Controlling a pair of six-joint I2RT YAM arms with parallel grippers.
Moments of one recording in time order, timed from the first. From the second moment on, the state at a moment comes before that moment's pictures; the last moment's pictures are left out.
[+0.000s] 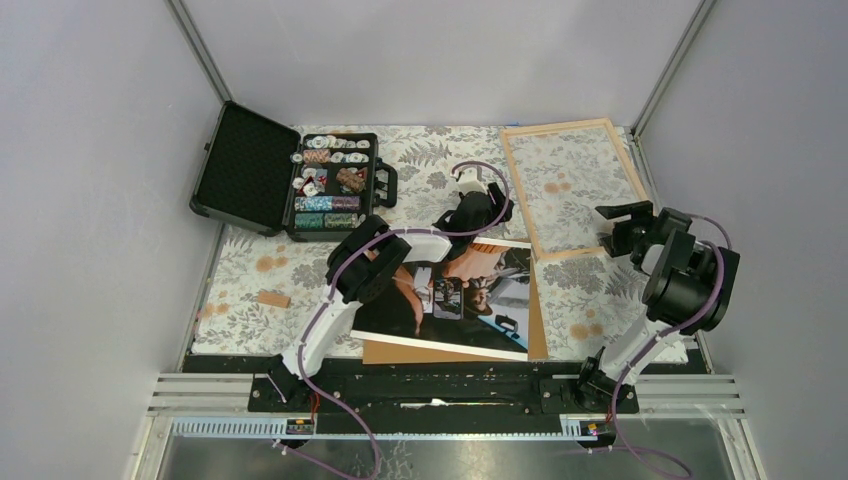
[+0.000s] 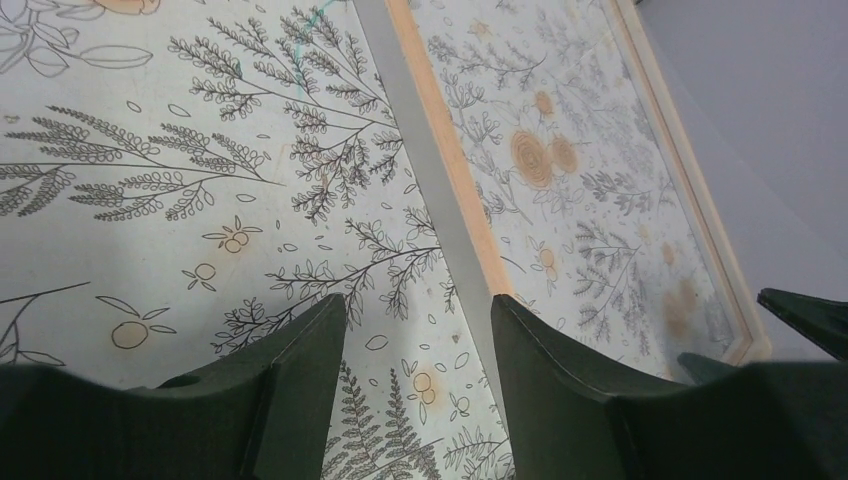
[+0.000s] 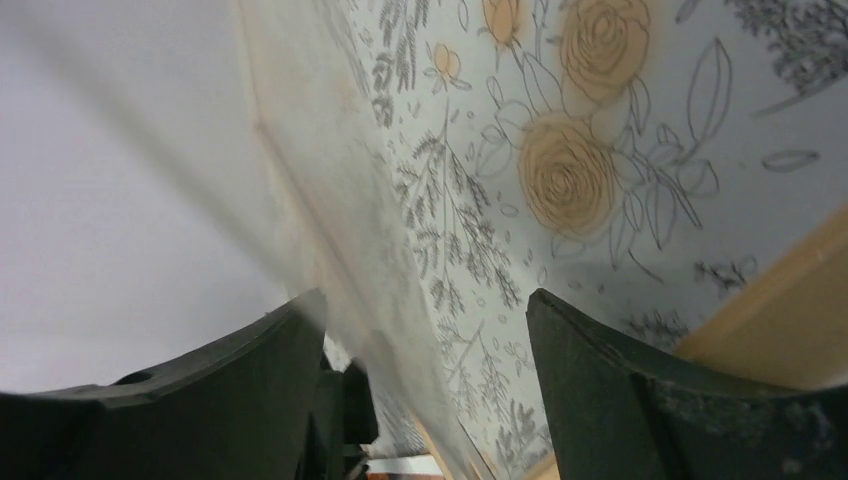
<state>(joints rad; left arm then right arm) -0.82 2.42 1.60 0.54 -0.28 -0.80 -0.50 1.81 0.72 0.47 -0.52 1.07</state>
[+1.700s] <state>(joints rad) -0.72 2.29 1.41 0.71 -0.10 -0.73 -0.02 1.68 0.91 -0.08 -0.32 0.65</state>
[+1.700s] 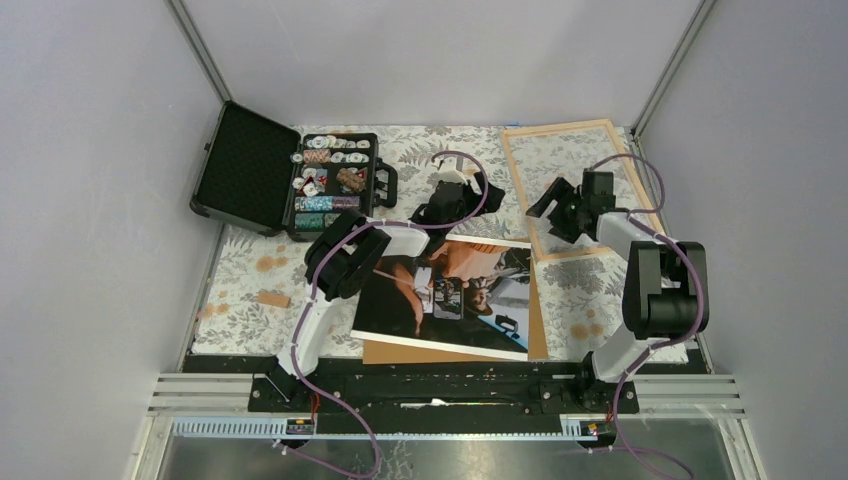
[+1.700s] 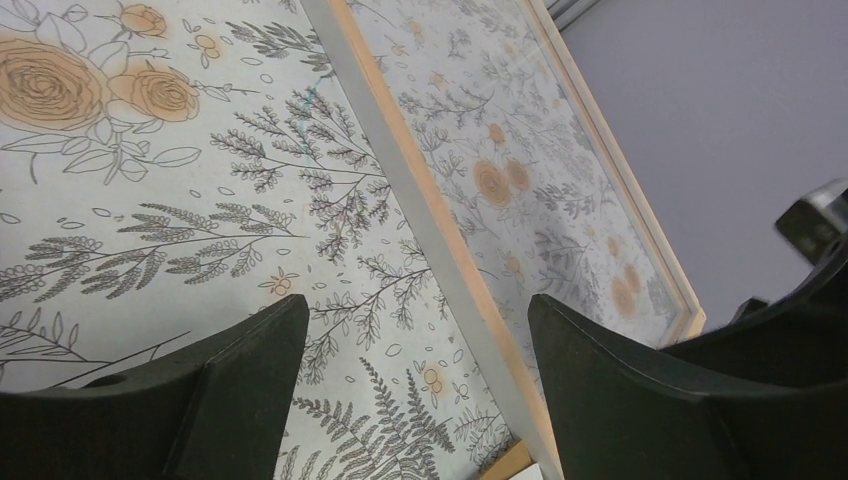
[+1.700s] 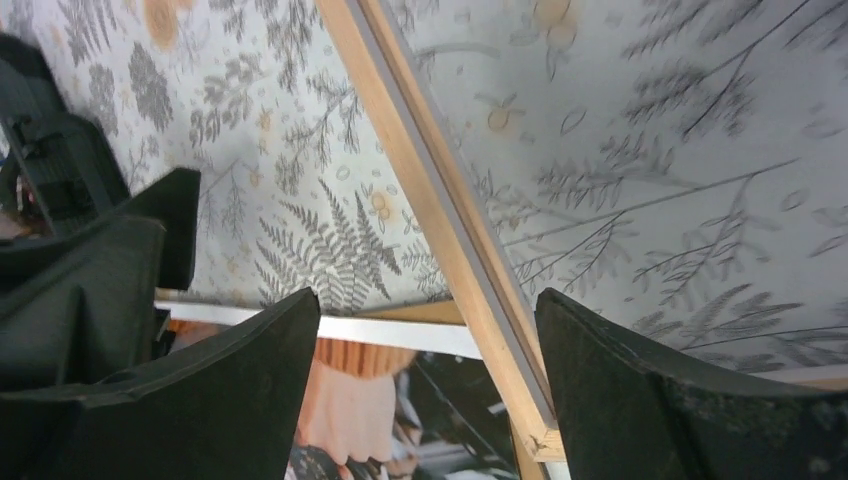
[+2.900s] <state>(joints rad) -0.78 2.44 1.59 0.68 -0.02 -0.84 -0.40 2.06 1.50 -0.37 0.19 0.38</state>
